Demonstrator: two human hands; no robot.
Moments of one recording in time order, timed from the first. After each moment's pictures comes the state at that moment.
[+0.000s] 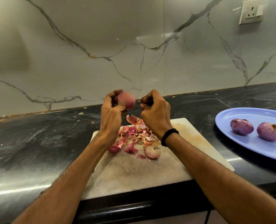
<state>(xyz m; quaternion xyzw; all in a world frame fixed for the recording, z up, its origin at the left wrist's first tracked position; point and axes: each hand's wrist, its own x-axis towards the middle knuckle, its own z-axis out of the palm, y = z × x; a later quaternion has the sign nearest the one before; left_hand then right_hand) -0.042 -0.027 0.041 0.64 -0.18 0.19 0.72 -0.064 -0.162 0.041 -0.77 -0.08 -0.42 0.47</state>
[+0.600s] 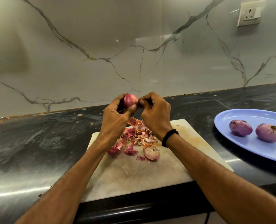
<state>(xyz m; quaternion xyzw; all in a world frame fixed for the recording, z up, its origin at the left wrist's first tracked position) -0.053 -0.027 0.042 0.75 -0.24 0.20 0.59 -0.061 -0.162 0.042 -0.76 -0.08 -0.44 0.47</state>
